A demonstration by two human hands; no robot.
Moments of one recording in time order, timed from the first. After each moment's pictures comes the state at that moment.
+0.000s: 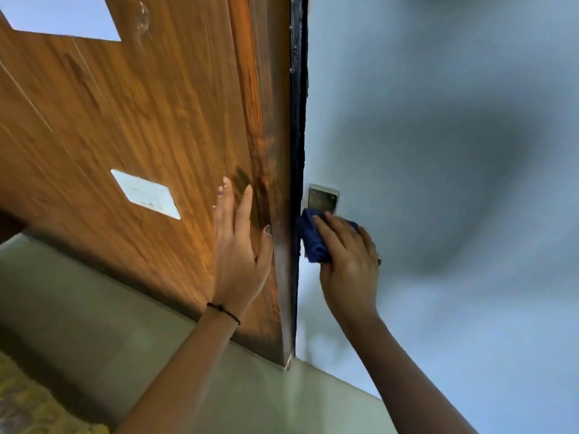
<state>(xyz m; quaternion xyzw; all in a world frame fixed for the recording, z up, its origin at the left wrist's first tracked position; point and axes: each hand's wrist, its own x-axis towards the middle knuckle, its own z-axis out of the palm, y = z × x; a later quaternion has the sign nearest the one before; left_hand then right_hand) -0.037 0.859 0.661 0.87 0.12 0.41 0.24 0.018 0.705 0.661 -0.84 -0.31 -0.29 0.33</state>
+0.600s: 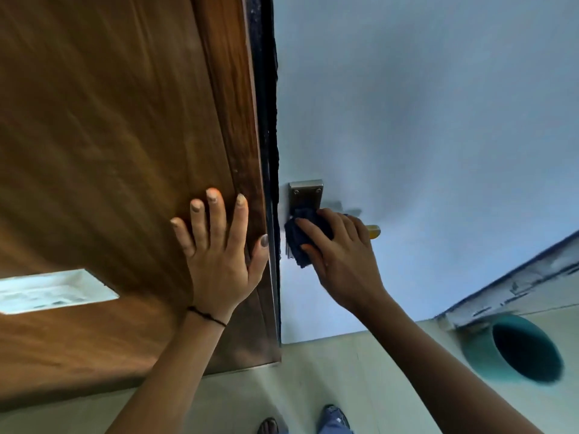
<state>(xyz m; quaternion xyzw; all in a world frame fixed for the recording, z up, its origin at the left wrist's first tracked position) 0.034 0.943 0.639 0.85 -0.10 0.51 0.05 0.024 0.747 0.642 -0.96 -0.16 -0.21 0.10</state>
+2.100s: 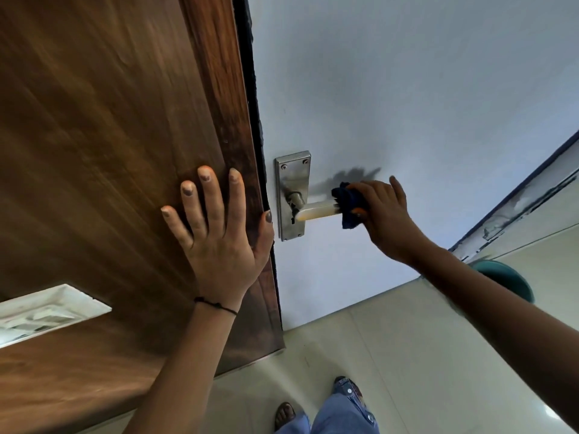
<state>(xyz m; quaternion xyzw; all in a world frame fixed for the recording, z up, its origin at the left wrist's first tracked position) 0.036 0.942 0.633 0.85 -0.11 0.52 0.05 0.023 0.678 0.626 -0.98 -0.06 -0.14 0.16</state>
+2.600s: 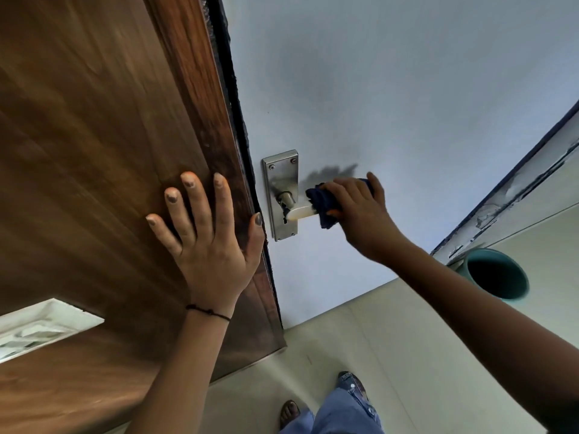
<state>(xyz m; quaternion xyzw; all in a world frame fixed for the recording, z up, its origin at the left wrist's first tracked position) 0.039 0.943 0.632 0.85 -0.11 0.52 0.05 0.031 0.700 0.618 -0.97 -0.09 -0.22 0.10</state>
